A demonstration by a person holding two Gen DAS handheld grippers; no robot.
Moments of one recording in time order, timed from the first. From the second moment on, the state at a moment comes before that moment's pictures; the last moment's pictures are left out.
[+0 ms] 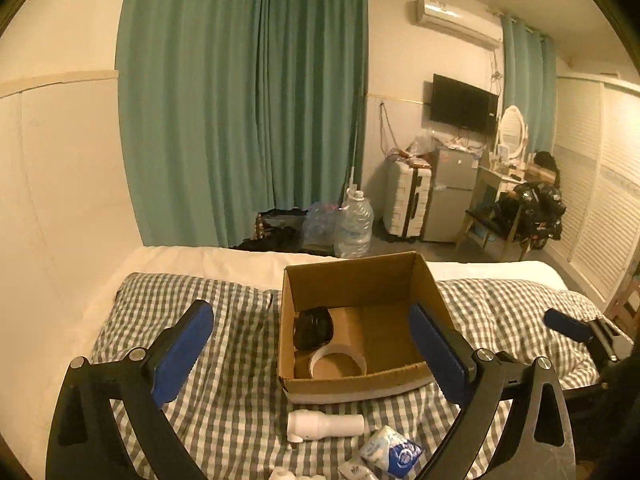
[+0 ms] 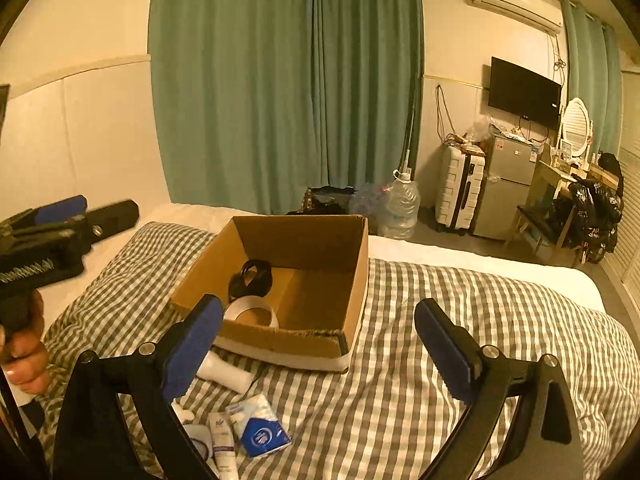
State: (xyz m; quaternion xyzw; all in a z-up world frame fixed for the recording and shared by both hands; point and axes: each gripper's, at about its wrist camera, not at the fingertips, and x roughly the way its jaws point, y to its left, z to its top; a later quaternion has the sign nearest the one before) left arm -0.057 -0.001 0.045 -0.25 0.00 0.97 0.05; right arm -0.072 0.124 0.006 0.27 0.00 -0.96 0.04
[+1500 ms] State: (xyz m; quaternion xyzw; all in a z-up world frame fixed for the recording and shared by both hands) left arm -0.062 -0.063 -0.120 -0.43 0.01 0.90 0.03; right arm -0.066 0.099 -0.091 0.34 0.00 -0.93 0.11
